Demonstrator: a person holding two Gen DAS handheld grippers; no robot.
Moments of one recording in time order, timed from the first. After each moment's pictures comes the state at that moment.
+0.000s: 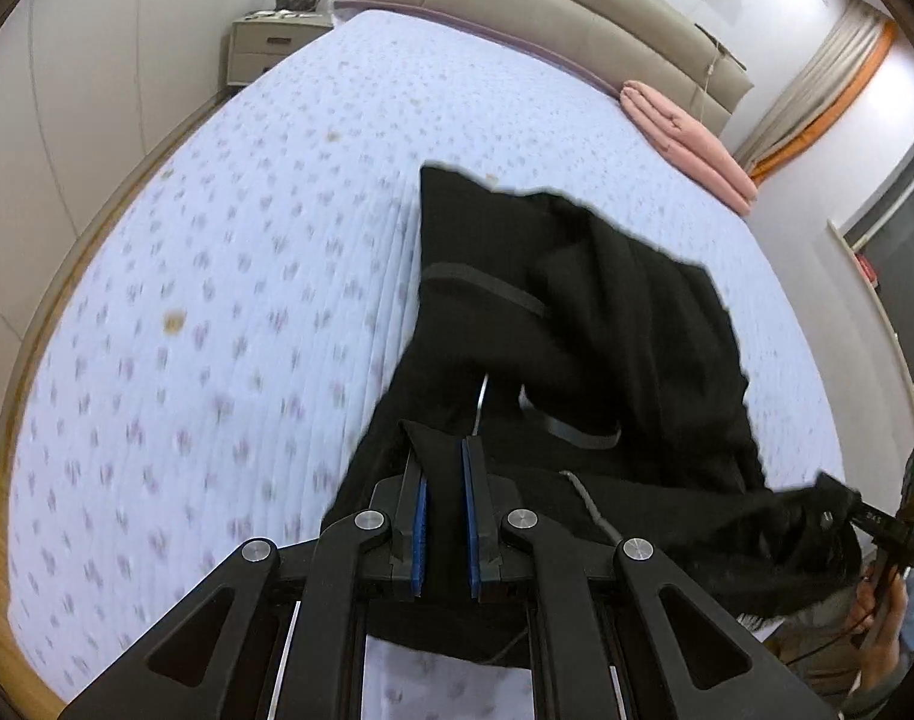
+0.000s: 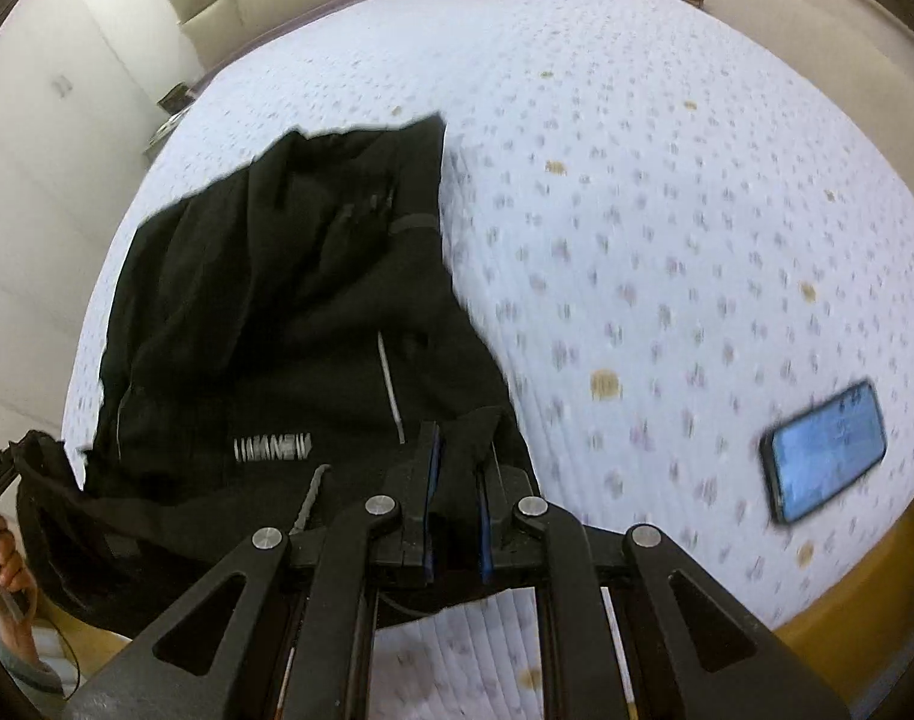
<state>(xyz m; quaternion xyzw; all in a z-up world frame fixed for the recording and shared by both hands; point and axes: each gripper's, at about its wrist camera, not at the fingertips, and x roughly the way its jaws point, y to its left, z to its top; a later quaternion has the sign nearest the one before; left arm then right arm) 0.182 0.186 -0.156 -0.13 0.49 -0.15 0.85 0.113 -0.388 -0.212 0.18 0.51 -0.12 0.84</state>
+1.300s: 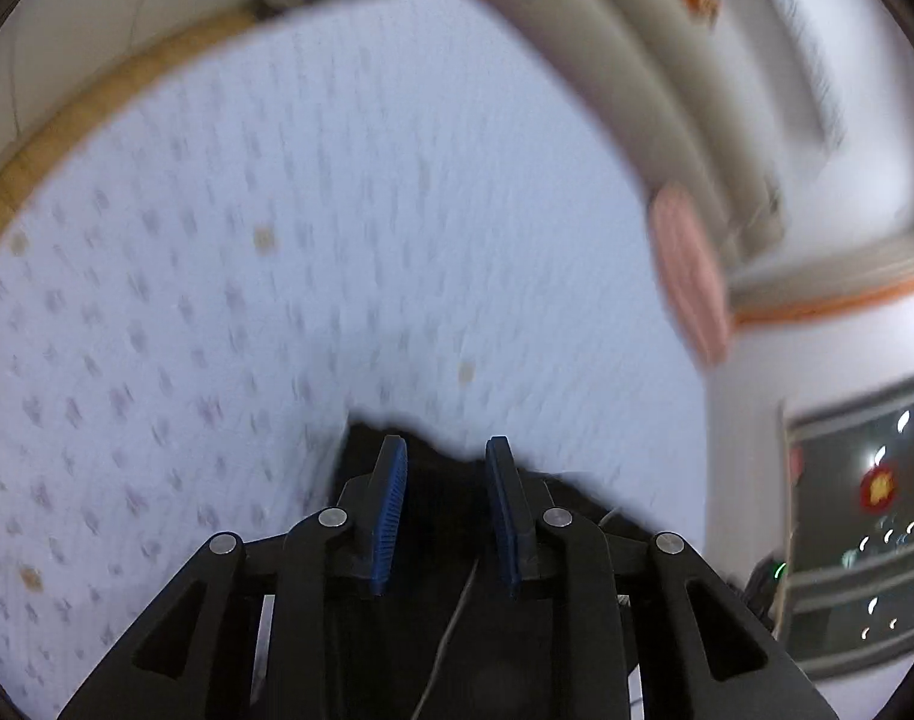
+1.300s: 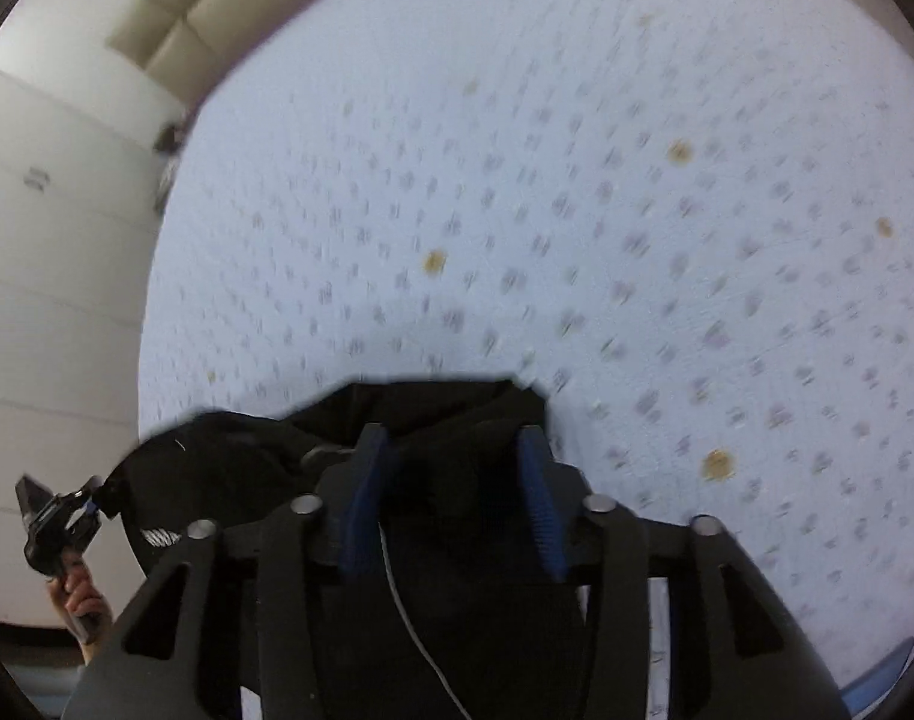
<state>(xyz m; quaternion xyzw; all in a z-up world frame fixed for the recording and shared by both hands) 0.458 0.220 -0.148 -0.34 0.50 -0.14 0.79 0.413 -0.509 -0.221 0.29 0.53 -0.05 0.79</state>
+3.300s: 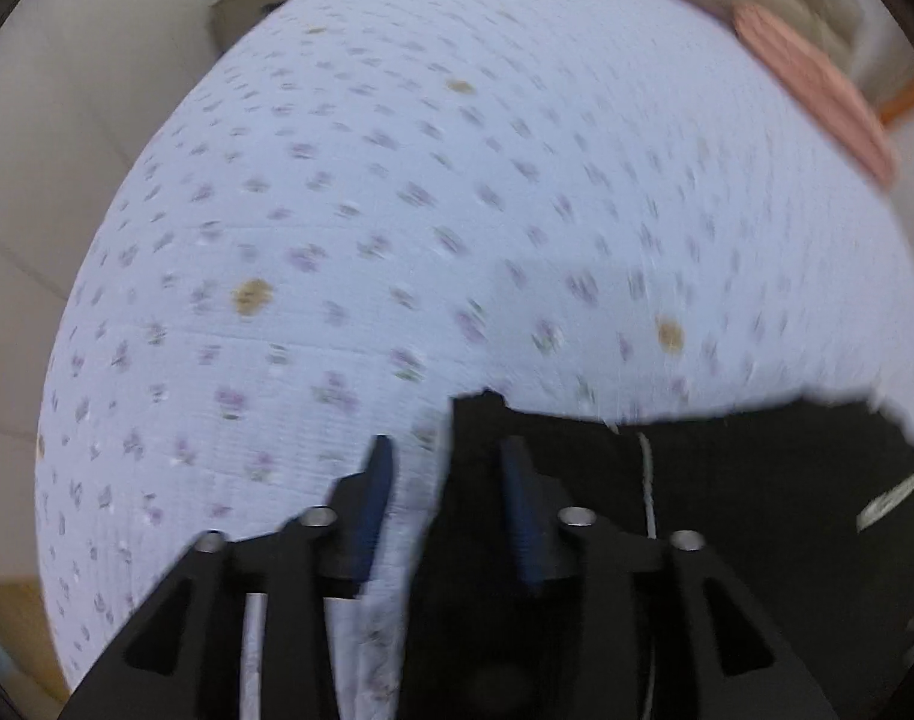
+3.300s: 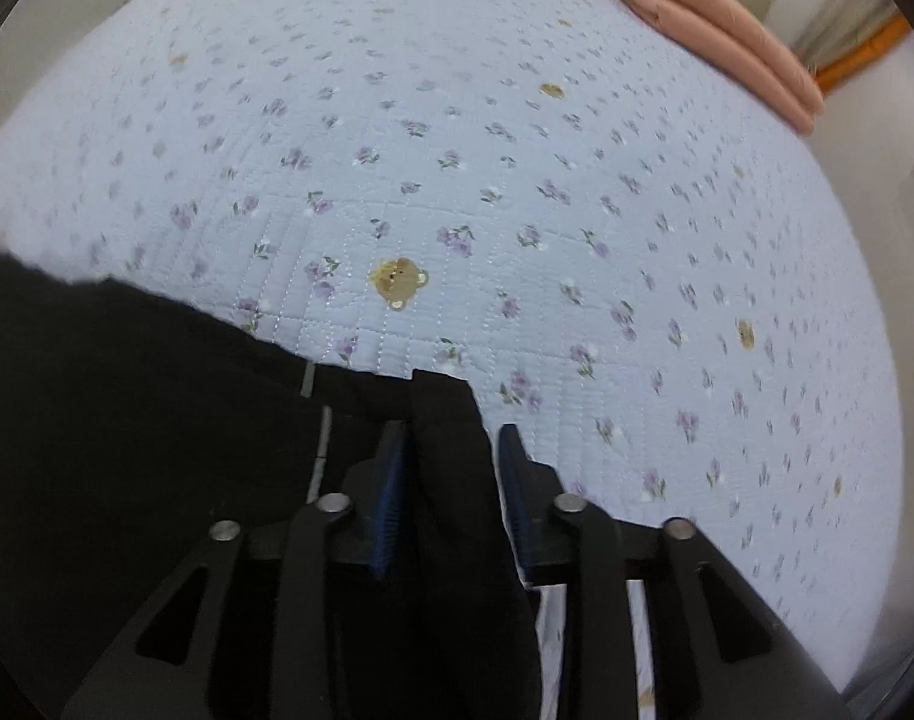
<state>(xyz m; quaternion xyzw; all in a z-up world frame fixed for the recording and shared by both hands) 0.553 0.124 -0.242 -0.05 0.58 -0.06 0.81 0.528 -0.424 -0.334 -0.03 0.58 -0.11 0.81</state>
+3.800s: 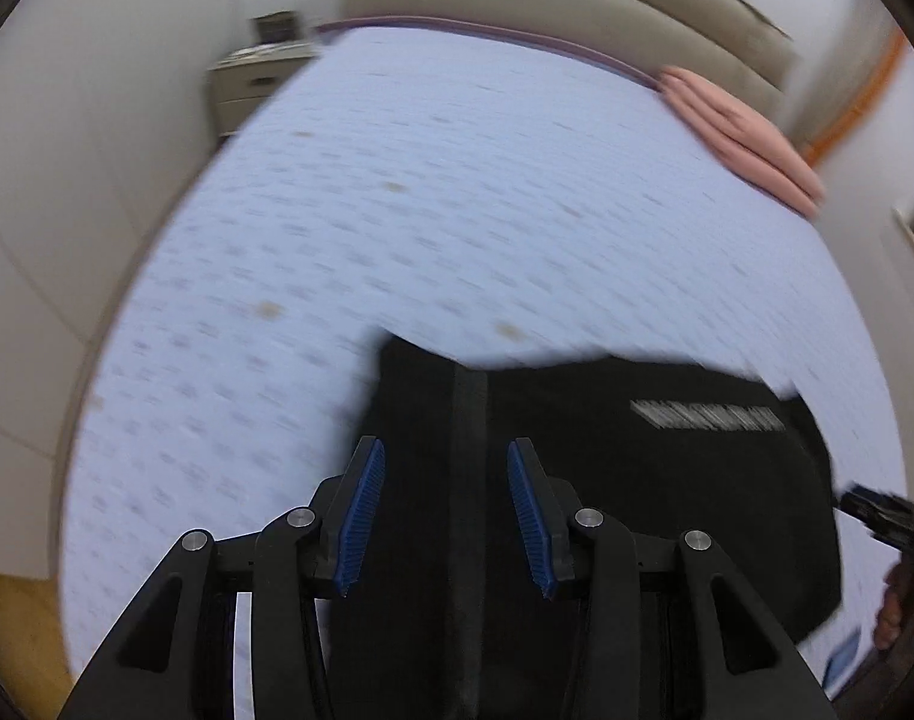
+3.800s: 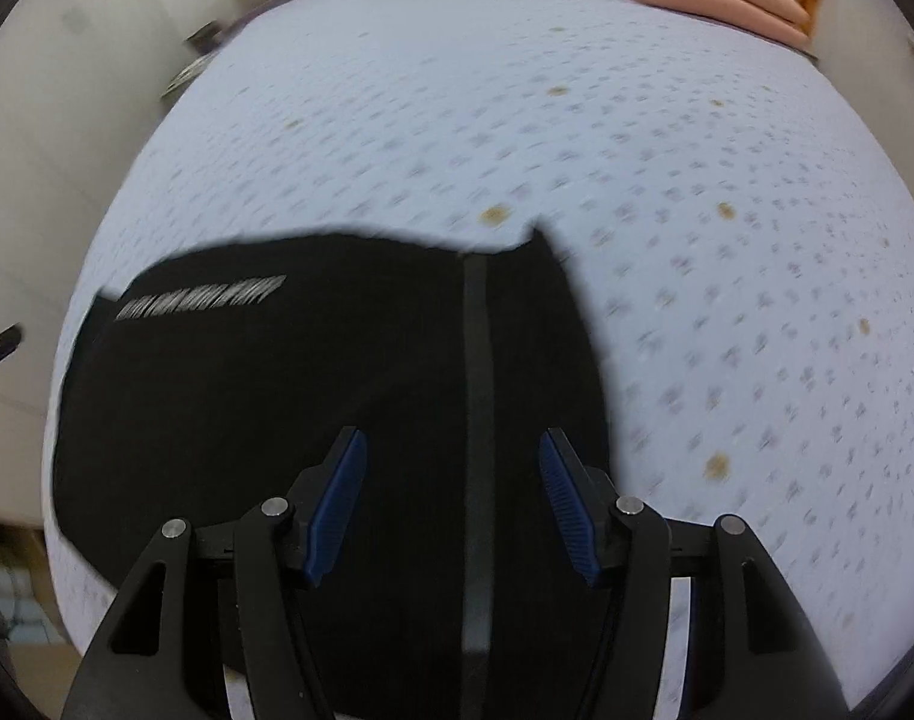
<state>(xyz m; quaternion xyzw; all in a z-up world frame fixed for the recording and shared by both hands) 0.421 0.072 -0.132 -0.04 0.50 -0.11 0.86 0.399 -0.370 -0.239 0.11 0.55 -0.04 0.82</state>
